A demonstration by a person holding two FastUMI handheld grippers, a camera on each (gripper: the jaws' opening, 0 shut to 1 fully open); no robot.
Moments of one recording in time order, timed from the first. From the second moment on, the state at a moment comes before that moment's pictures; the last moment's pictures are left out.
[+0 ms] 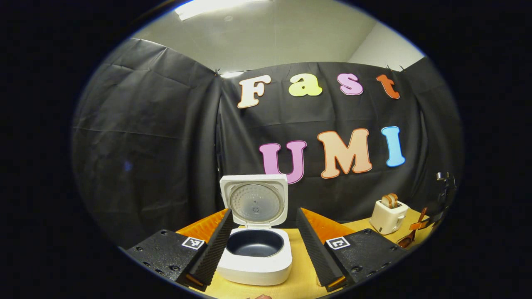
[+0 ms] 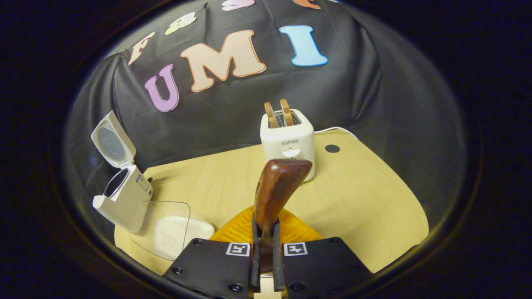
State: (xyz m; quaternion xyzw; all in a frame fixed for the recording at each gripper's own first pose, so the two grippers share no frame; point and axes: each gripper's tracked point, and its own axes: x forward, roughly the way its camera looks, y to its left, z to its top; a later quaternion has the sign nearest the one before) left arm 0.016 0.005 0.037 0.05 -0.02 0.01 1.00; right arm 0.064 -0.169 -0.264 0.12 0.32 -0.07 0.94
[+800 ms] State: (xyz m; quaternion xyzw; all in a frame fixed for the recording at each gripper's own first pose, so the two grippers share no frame) left arm 0.011 0.049 0.037 0.04 -0.02 0.01 1.00; right arm 0.085 -0.083 -0.156 0.14 0.23 -0.01 0.96
